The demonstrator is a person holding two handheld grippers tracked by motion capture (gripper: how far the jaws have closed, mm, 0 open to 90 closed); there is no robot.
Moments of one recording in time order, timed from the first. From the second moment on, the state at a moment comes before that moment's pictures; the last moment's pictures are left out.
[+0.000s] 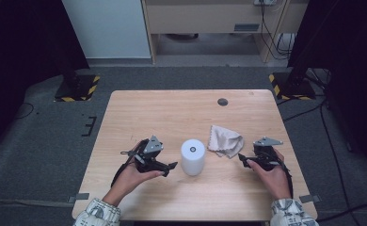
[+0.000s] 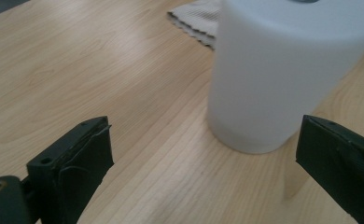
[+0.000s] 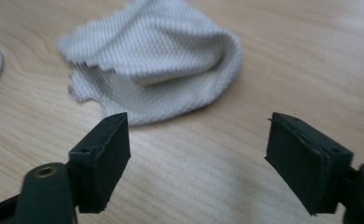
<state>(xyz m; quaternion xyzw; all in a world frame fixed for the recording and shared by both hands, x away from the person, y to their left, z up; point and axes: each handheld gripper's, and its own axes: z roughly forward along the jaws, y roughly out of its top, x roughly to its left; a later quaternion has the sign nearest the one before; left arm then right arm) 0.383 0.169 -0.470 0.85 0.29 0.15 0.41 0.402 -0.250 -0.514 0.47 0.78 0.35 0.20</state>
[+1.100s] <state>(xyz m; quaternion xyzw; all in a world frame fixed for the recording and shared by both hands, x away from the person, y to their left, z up) 0.400 0.188 -0.494 0.84 0.34 0.16 0.38 0.462 -0.194 -0.525 0.43 0.83 0.30 0.17</state>
